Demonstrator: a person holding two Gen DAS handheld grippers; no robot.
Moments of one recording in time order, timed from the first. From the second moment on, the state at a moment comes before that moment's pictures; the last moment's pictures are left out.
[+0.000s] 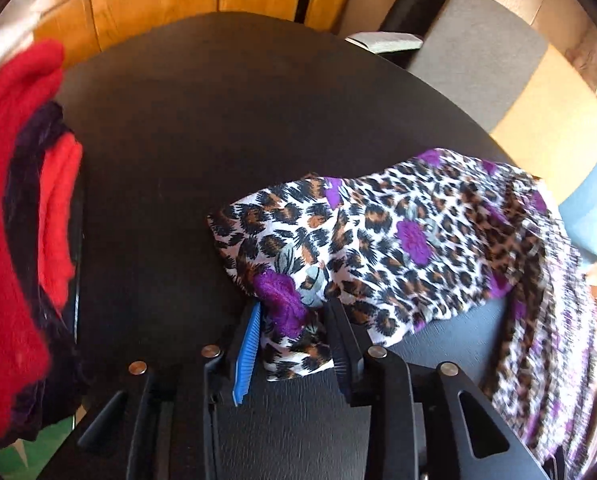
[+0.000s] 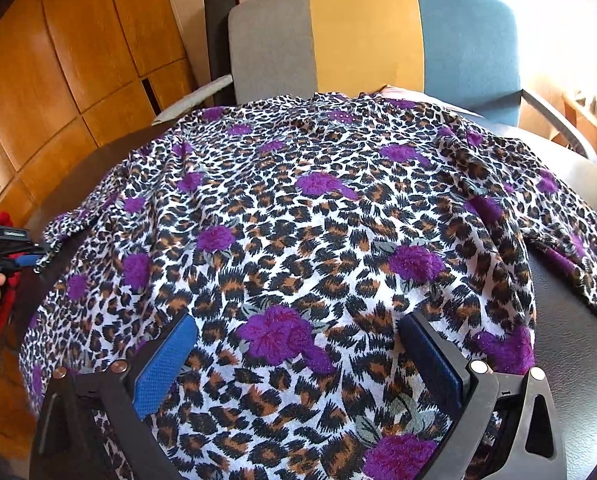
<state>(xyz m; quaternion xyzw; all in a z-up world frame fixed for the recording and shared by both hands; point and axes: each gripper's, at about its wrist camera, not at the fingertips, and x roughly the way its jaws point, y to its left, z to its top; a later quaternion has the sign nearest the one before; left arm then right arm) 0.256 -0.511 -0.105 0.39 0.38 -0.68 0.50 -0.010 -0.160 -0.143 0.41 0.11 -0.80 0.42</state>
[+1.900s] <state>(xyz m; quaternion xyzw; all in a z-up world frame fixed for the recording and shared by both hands) 0.196 -0.500 -0.025 0.30 0.29 -0.78 0.46 -0.005 -0.162 -0.147 0.40 0.12 -0.81 0.41</state>
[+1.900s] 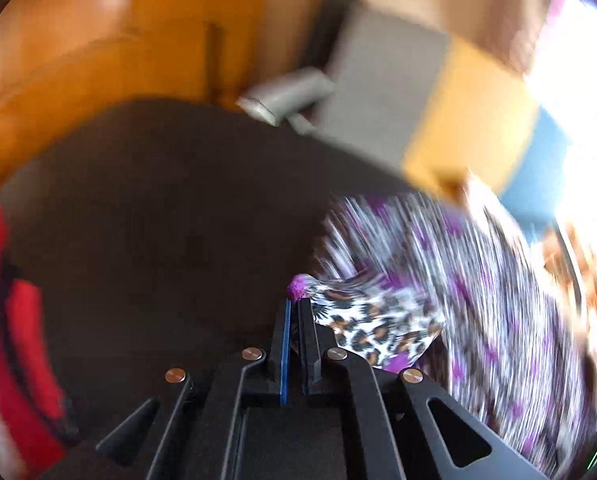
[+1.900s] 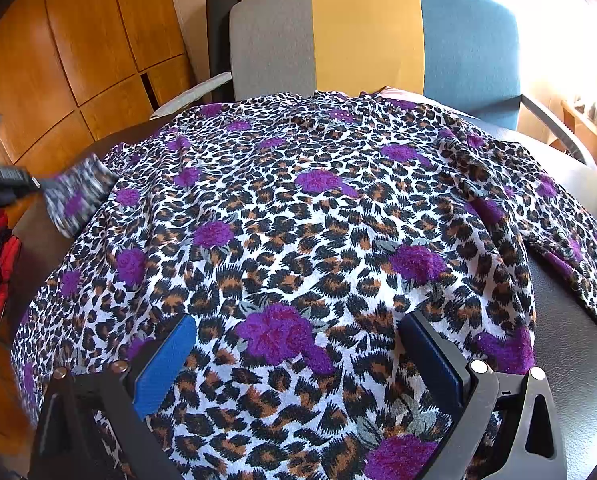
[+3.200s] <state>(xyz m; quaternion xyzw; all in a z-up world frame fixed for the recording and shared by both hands) 0.056 -0.564 -0.142 0.52 0.12 -0.65 0.54 -0.009 -0.176 -0.147 0.42 0.14 -0.82 0.36</state>
